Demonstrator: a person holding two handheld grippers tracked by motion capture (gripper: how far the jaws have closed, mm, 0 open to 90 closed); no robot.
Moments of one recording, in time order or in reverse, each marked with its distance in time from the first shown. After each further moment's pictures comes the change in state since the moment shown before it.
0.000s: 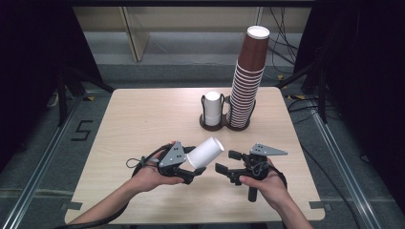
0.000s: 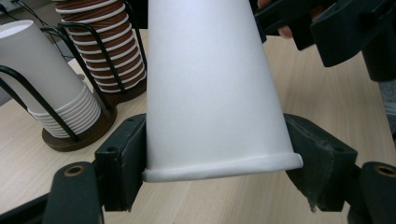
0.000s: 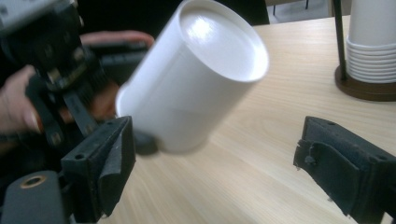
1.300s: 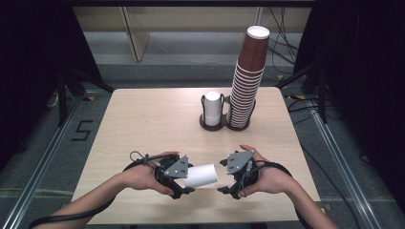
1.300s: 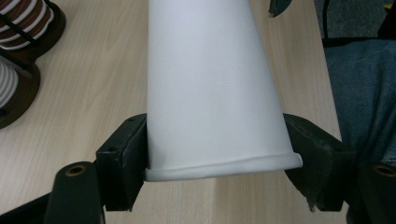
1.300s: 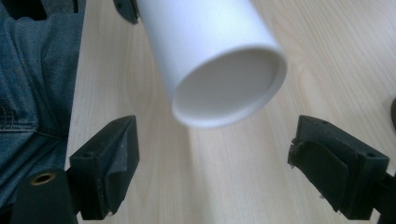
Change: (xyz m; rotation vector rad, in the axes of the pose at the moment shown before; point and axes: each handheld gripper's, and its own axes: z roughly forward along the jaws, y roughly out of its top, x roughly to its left) left arm -0.011 0.005 -0.006 0.361 -0.247 0.243; right arm 0.017 0.017 0.022 0.566 0.118 -0.734
